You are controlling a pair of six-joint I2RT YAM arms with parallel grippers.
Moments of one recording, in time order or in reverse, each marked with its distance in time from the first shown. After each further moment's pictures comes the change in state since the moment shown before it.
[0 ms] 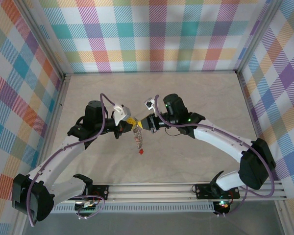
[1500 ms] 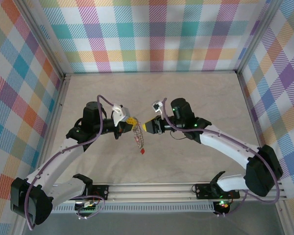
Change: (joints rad) left arm -0.006 -0.040 -0.021 0.054 0.031 -0.007; right arm -0.031 -0.114 -0.133 0.066 0.005 0.037
